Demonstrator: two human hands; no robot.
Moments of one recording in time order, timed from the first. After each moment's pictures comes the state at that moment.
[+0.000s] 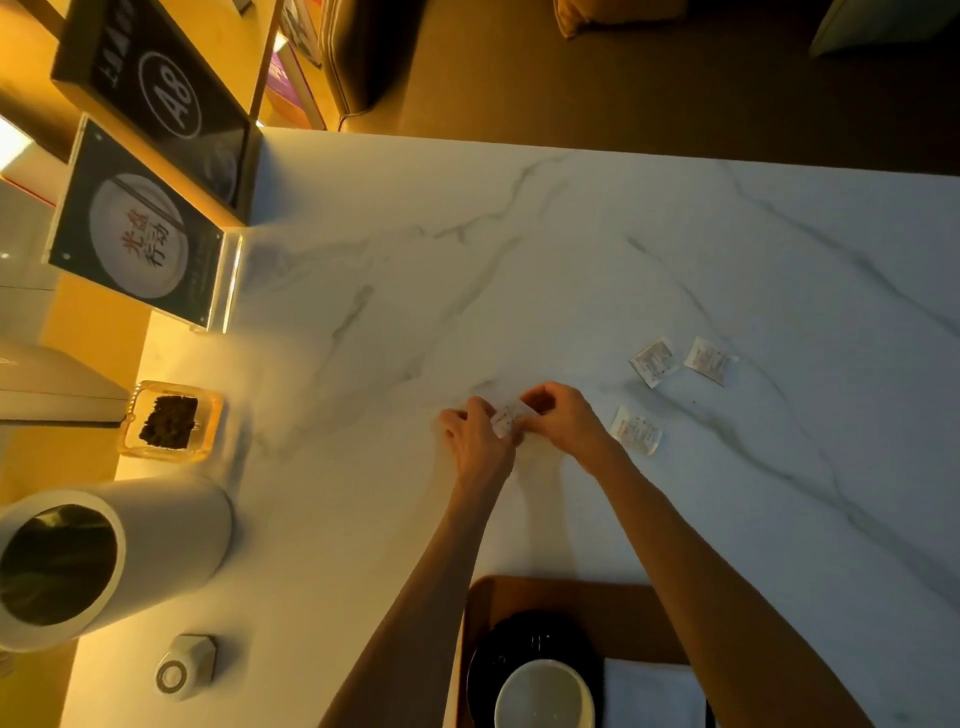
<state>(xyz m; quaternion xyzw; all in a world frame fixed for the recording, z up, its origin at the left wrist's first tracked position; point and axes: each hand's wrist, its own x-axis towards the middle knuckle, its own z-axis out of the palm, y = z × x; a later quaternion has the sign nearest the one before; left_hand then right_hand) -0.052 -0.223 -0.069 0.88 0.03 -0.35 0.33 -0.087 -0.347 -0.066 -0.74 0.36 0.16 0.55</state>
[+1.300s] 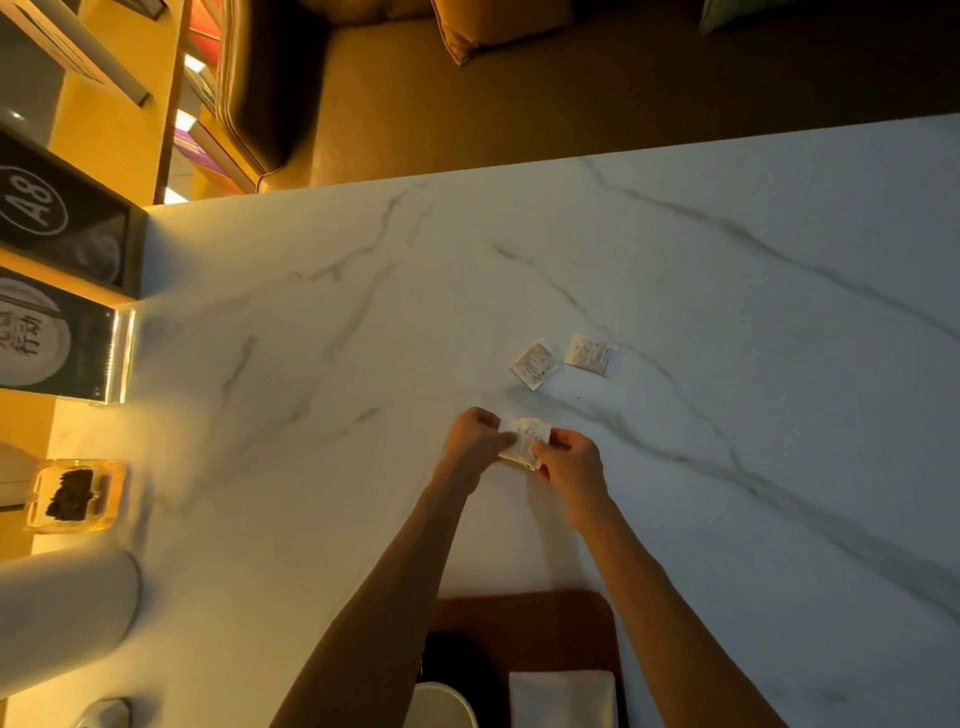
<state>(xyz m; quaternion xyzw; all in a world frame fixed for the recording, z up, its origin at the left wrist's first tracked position) -0.098 -0.359 -0.082 0.79 0.08 -0.48 0.38 -0.211 -0.438 -0.085 -0.56 0.58 0.03 0.59</state>
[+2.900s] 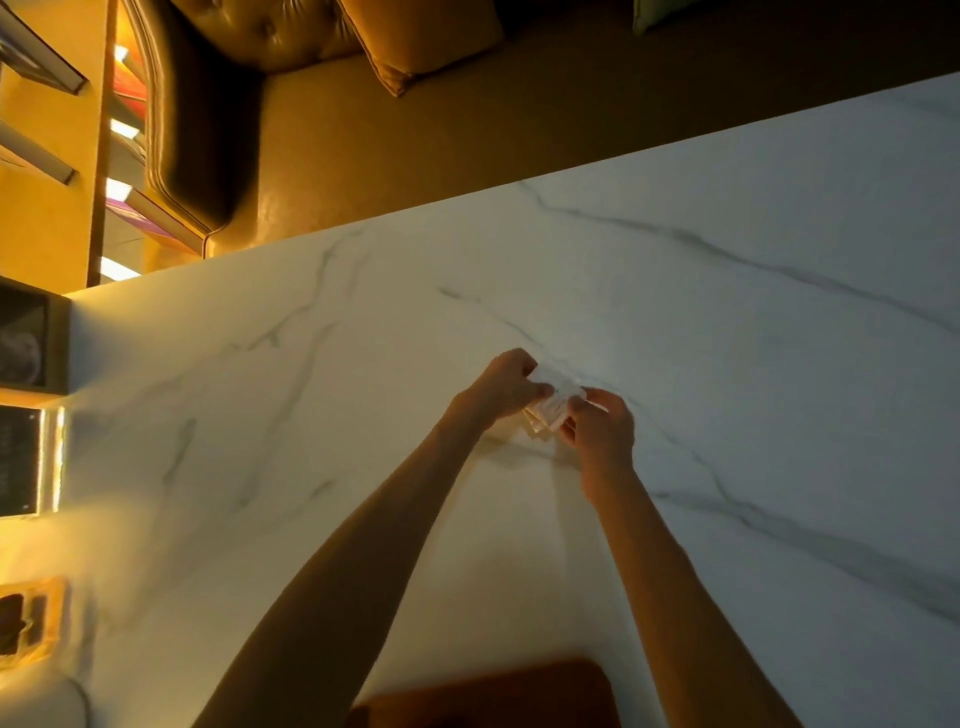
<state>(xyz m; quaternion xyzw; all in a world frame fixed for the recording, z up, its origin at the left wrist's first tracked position) -0.051 -0.507 -0.052 0.81 -0.28 -0.47 0.22 -0.180 -0.540 -0.060 -0.47 0.64 -0.14 0.60</state>
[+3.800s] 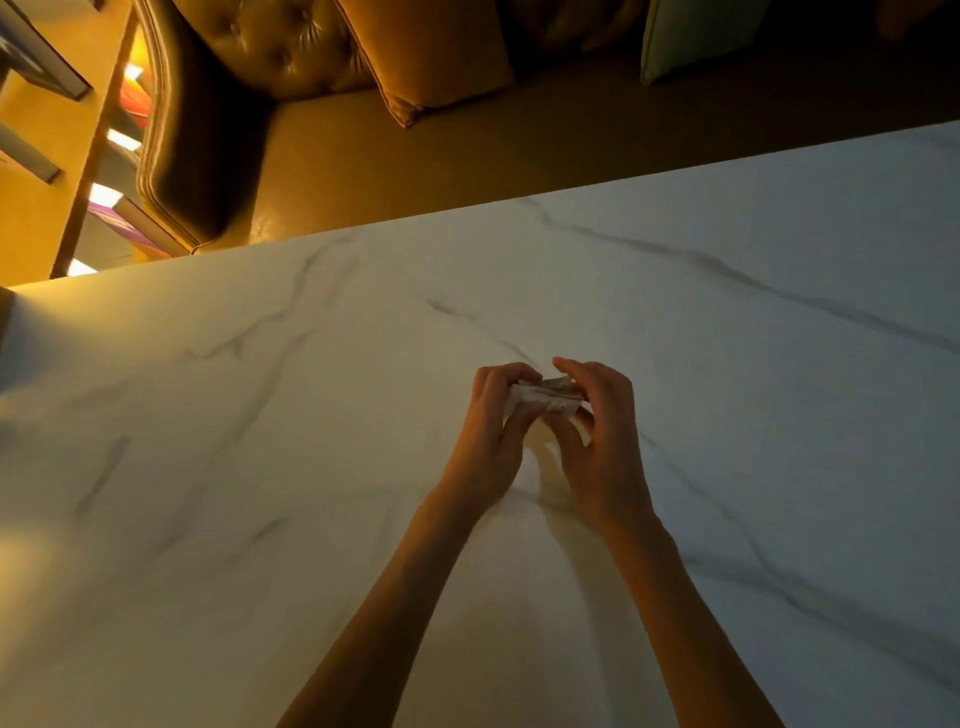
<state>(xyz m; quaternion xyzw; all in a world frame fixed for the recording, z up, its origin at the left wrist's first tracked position) -0.079 -0.467 -0.096 0.73 -0.37 -0.22 0.53 -0.179 -0.556 -0.098 -0.79 0.31 -0.28 0.46</state>
